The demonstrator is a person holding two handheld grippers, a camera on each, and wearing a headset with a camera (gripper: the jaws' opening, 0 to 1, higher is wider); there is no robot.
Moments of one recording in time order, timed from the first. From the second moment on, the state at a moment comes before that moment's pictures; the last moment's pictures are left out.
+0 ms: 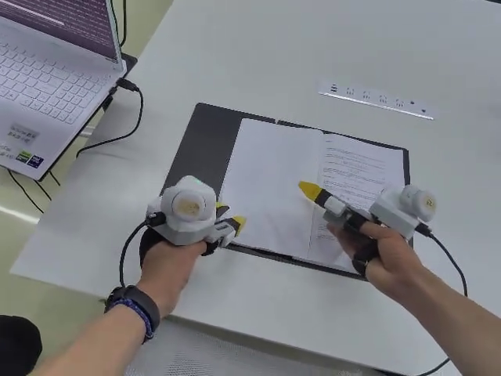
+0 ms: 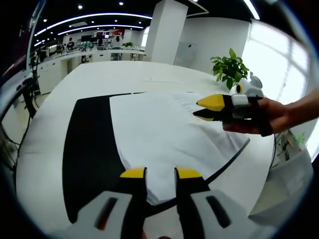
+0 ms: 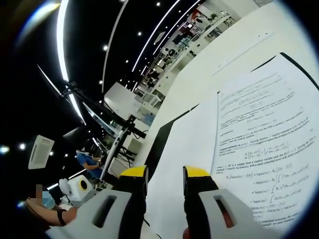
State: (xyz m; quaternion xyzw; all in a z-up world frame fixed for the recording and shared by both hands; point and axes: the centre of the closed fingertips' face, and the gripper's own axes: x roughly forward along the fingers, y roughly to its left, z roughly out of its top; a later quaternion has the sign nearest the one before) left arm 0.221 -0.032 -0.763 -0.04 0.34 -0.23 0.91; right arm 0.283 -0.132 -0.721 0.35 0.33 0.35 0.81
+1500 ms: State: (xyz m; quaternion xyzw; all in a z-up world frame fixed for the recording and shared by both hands) left arm 0.218 -0.022 -0.788 0.02 0.35 -0.20 0.92; right arm 0.354 -0.154 -0.757 0.32 0.31 0.33 0.83
